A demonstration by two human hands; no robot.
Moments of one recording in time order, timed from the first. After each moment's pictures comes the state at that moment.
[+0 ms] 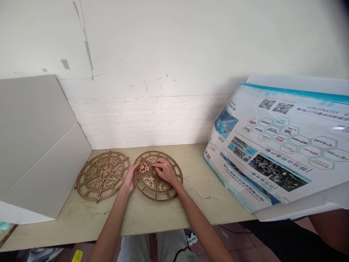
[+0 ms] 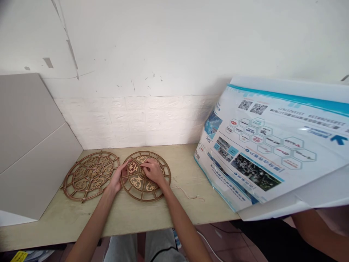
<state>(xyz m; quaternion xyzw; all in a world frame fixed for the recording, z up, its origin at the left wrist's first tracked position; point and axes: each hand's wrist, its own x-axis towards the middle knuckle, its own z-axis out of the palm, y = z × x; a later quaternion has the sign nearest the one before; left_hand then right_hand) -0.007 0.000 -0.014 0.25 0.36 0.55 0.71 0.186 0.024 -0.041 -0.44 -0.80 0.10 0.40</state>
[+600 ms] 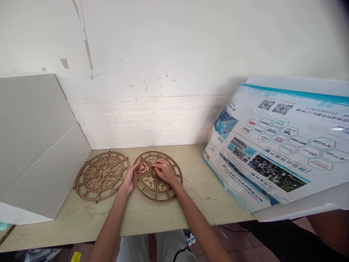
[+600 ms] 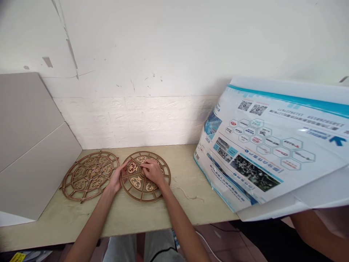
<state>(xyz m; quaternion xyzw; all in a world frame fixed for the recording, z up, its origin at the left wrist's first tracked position) -0.007 0.000 -0.014 0.24 0.36 0.54 0.72 0.187 0.023 -0.039 -0.44 -0.81 0.07 0.38</state>
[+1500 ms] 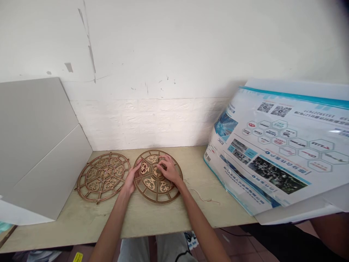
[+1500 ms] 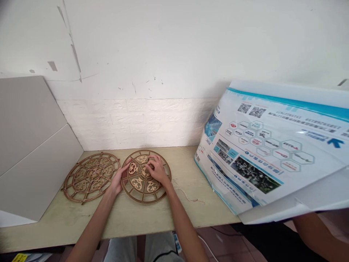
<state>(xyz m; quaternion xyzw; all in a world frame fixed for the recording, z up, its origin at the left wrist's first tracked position) -0.006 0.000 -0.013 0.24 0.36 0.56 0.71 0.202 0.024 -0.023 -0.47 -0.76 0.18 0.42</state>
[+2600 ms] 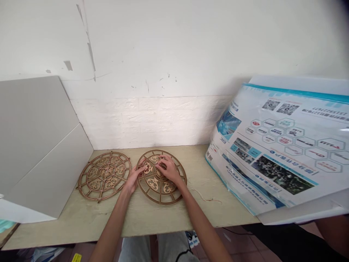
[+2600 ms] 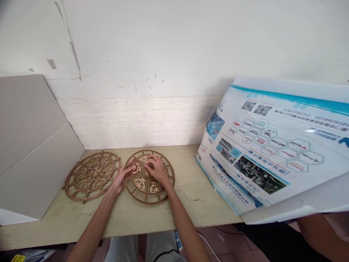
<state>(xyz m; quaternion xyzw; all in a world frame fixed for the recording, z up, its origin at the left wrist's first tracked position) -0.003 -0.006 -0.012 0.31 0.39 0.52 0.69 0.195 0.021 -0.022 -0.50 -0.74 0.19 0.41</state>
